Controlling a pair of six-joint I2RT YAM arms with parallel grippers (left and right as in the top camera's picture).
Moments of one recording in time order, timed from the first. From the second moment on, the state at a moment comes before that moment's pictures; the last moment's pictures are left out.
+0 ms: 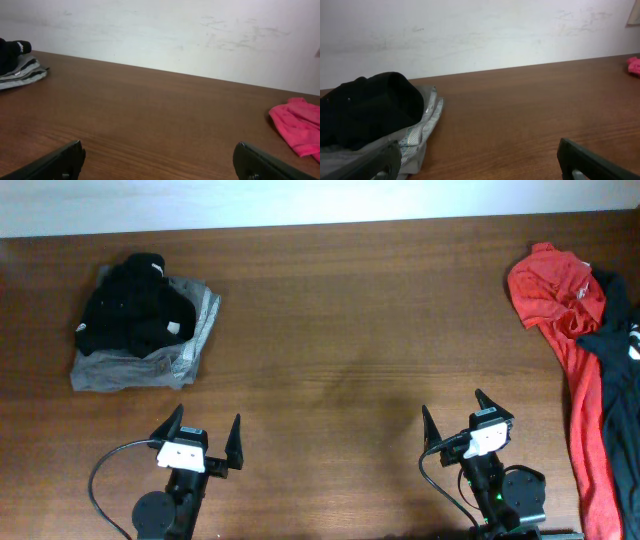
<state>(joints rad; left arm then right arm) -0.04 0.01 0.01 -0.06 0.17 0.03 0.09 0.02 0.02 -0.07 -0.13 -0.08</state>
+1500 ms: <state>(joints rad) -0.04 0.01 0.01 -0.05 0.26 0.02 0.09 0.02 0.02 -0.04 -0.20 -0.07</state>
